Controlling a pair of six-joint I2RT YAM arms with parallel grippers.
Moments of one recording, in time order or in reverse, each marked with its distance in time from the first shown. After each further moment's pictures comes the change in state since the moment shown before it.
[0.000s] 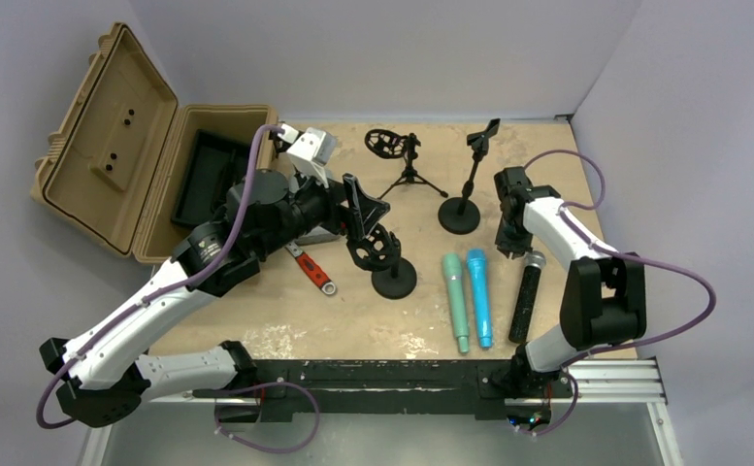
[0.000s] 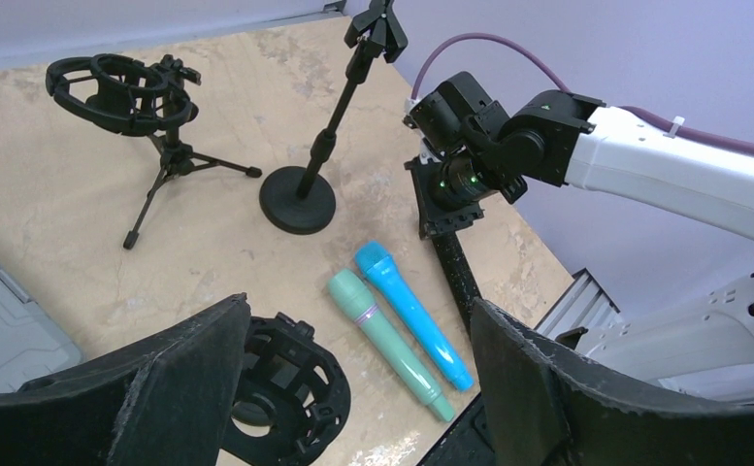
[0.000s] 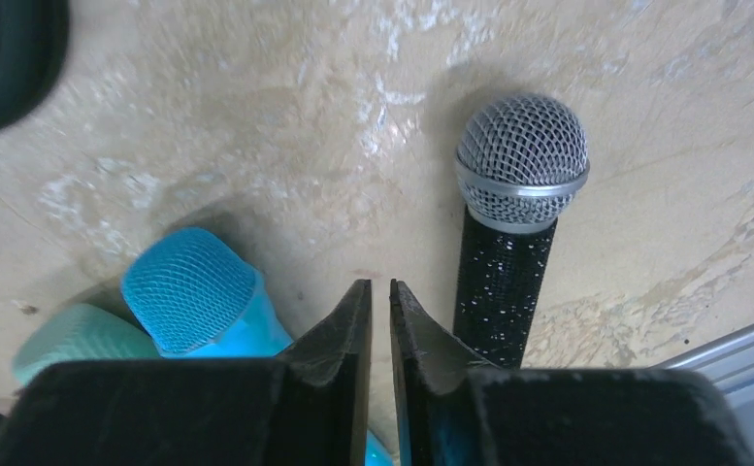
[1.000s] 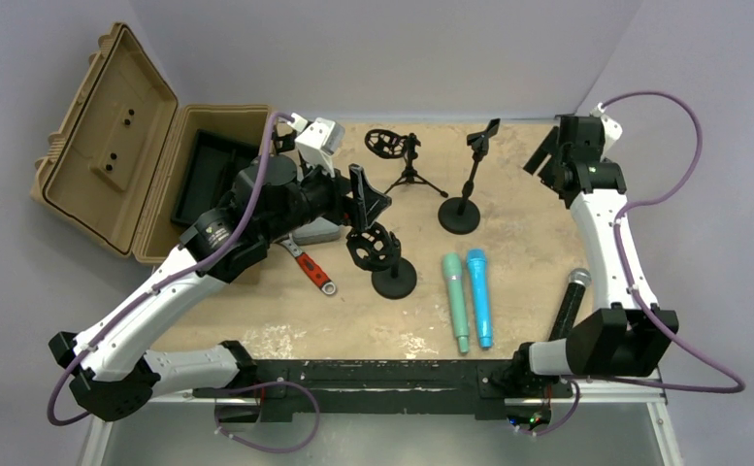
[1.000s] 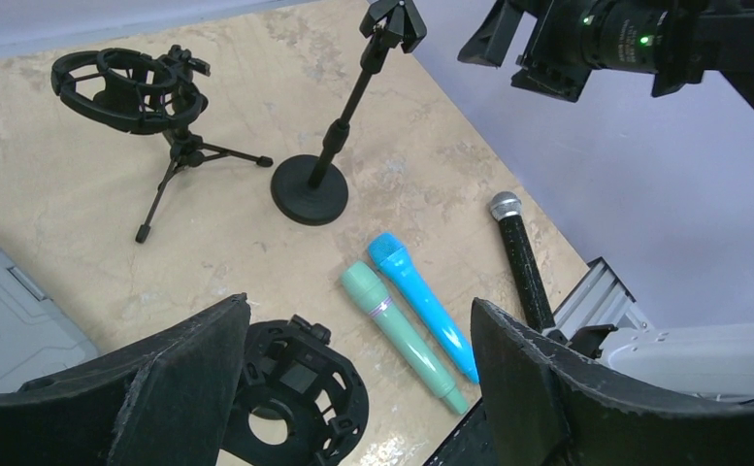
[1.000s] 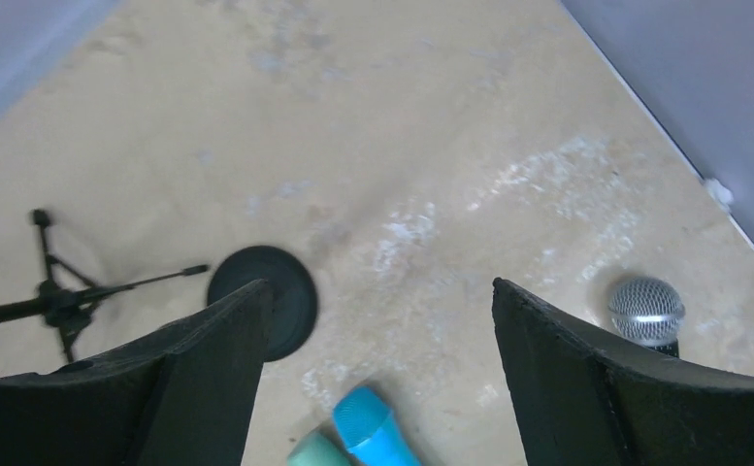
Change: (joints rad) left arm 0.061 0.074 0.071 -0.049 0.066 0.026; right arm -0.164 -0.175 0.383 0.108 0.016 0.061
